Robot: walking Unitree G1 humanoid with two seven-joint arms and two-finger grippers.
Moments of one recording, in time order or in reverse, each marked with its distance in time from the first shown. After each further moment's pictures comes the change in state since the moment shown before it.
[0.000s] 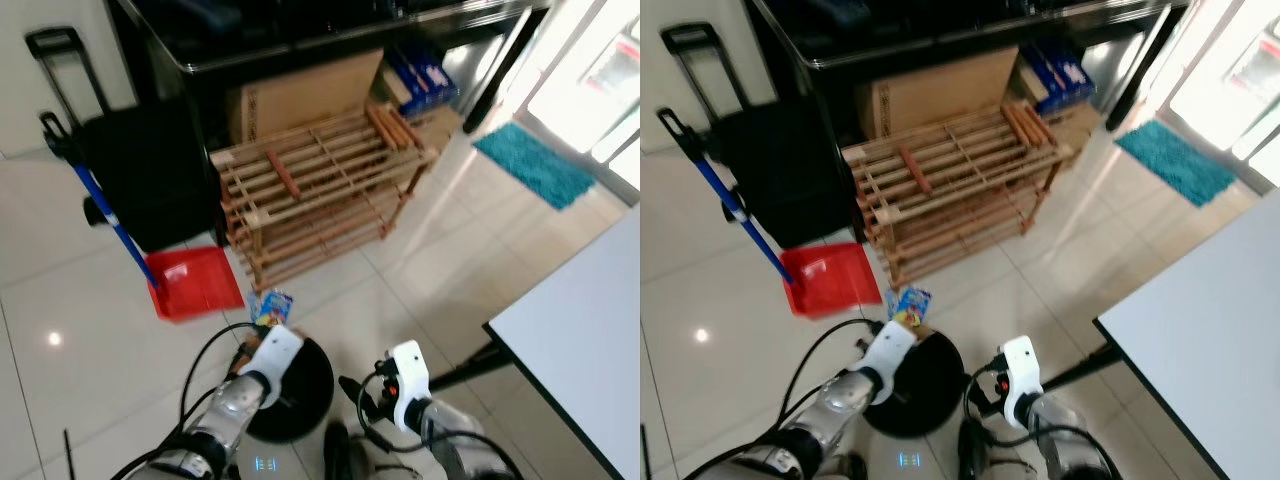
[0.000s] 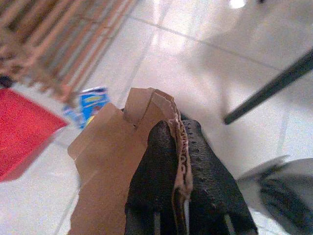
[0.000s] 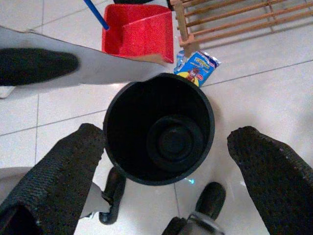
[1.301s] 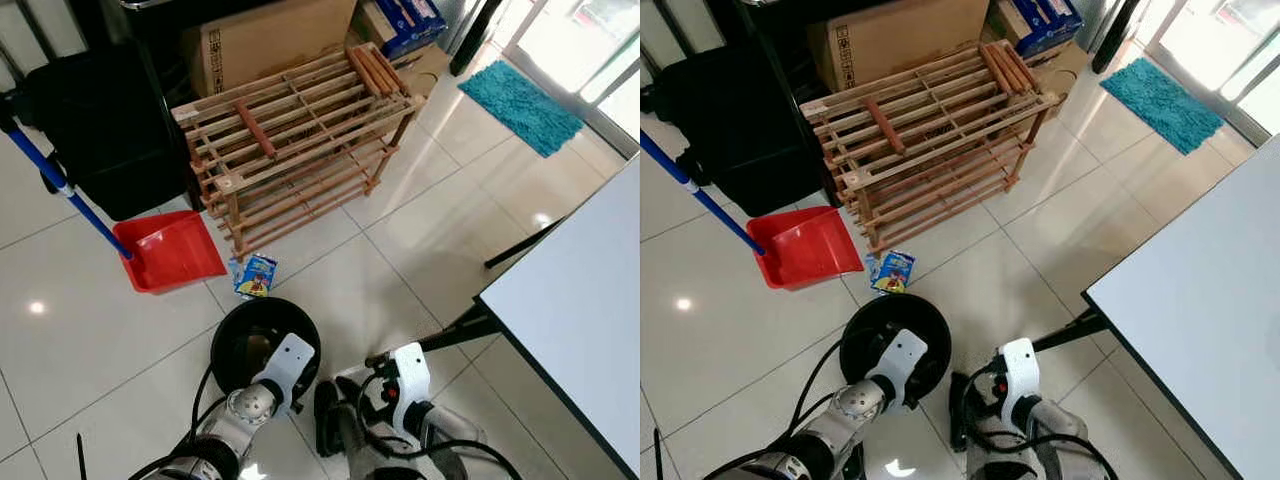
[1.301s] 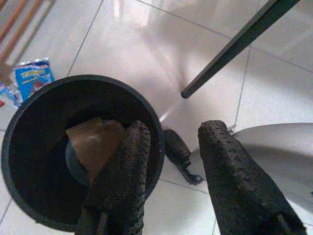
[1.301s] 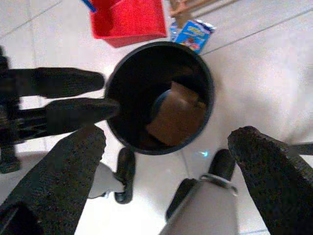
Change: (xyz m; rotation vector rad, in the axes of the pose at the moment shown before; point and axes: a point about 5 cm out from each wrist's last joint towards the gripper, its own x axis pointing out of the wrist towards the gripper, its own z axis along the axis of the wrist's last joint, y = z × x) left arm 0.000 -0.012 -0.007 -0.024 0.033 0.000; right arm -0.006 0.006 0.009 0.030 -0.017 -0.044
